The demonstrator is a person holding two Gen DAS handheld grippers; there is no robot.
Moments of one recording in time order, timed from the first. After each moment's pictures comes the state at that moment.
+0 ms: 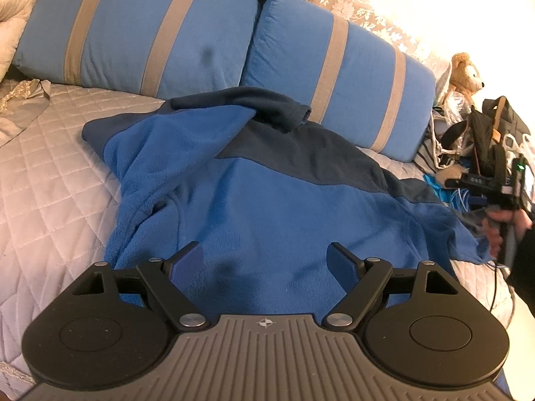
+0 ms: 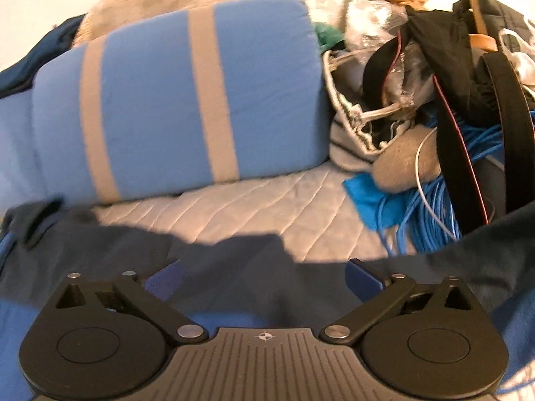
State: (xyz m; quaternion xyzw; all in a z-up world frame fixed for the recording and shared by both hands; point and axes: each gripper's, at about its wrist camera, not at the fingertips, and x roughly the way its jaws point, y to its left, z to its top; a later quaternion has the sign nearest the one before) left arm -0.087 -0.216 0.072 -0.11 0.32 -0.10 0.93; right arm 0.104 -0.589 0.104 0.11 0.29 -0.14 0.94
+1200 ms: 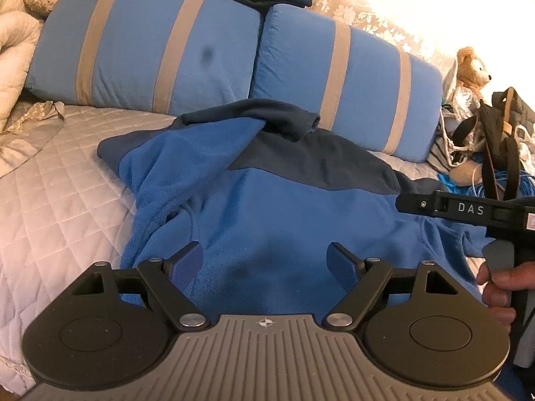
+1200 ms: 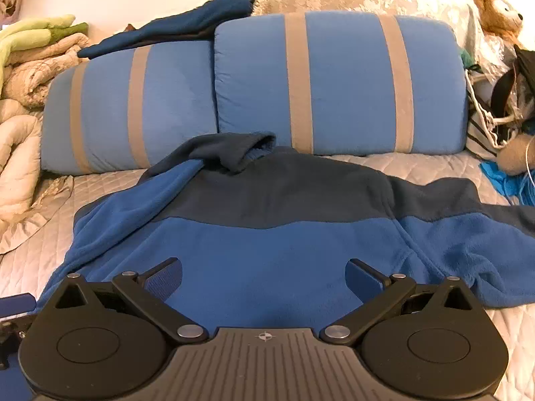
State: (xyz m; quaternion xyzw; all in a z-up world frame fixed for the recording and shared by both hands) left arm -0.098 -0.226 0.077 -0.08 0.31 -0.07 0.95; right arm 0.011 -0.367 0.128 0.09 0.28 0.00 0.96
